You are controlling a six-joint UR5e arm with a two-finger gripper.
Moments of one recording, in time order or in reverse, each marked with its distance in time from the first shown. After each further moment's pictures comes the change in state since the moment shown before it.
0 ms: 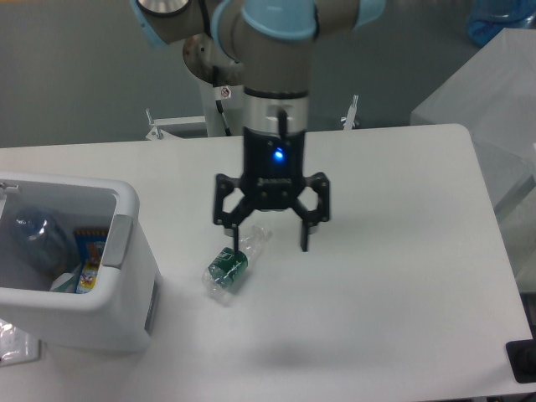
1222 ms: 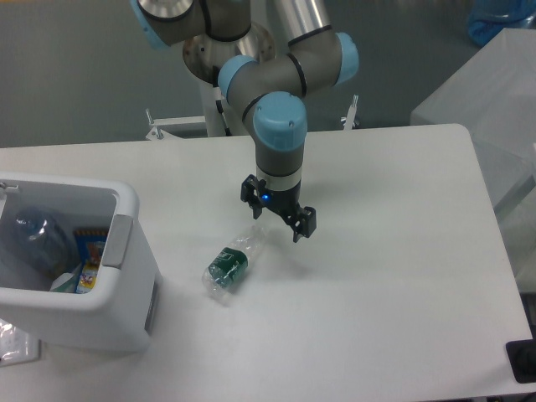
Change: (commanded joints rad) arm -0.002 -0.084 -0.332 -0.034 0.191 0.645
